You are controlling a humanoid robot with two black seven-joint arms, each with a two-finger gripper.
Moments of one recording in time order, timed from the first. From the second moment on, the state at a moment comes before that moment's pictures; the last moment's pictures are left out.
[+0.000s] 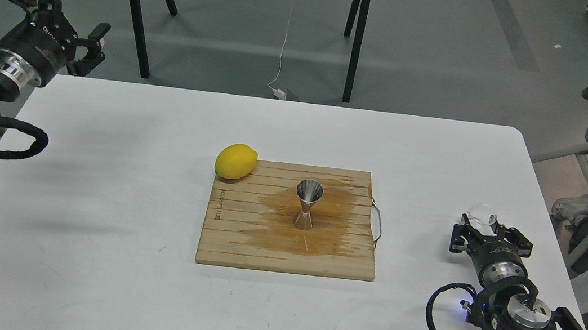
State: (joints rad) left arm -0.70 0.45 -1.09 -0.63 0.46 -0.49 -0.24; right arm 0.26 -0.08 1.35 0.74 0.31 0.10 0.06
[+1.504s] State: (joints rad) left arm -0.71 0.46 -1.09 -0.63 0.46 -0.49 -0.24; right arm 0.21 0.00 1.10 1.52 0.11 -0.31 0.08
